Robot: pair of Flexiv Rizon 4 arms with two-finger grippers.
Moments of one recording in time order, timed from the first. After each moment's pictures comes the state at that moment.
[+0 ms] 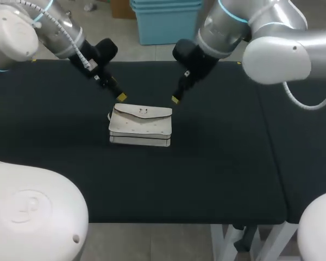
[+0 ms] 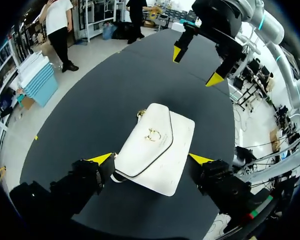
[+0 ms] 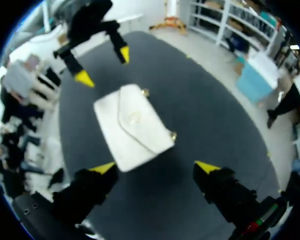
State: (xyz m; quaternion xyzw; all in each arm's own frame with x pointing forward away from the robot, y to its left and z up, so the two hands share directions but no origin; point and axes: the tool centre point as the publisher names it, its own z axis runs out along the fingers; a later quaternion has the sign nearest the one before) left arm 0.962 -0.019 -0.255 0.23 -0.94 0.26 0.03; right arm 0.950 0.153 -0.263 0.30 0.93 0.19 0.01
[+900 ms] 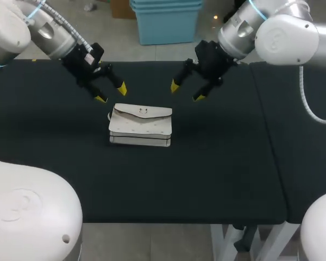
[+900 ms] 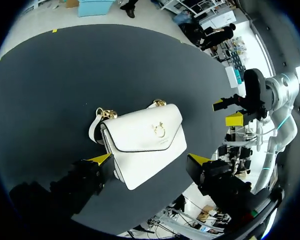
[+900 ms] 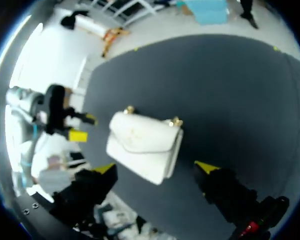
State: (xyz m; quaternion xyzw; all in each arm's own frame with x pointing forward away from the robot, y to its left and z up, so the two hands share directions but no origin) left arm 0.952 -0.009 -0.270 0.57 -0.76 0.23 0.22; right arm 0.949 0.156 -0.276 0.61 0.73 0.24 -0.21
